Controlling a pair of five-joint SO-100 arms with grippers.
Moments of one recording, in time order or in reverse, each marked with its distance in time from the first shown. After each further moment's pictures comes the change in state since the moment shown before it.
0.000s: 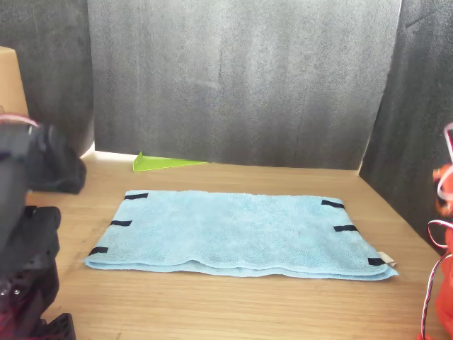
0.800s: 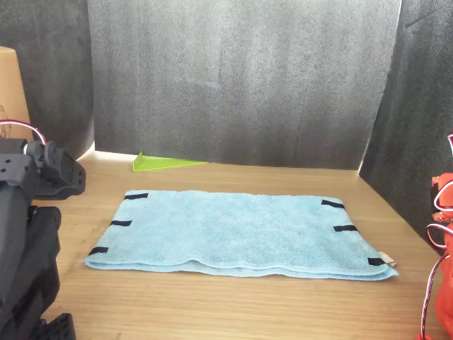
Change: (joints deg) arm 0 -0.2 31.0 14.6 6.4 -3.7; arm 1 0.4 22.1 16.3 4.6 11.1
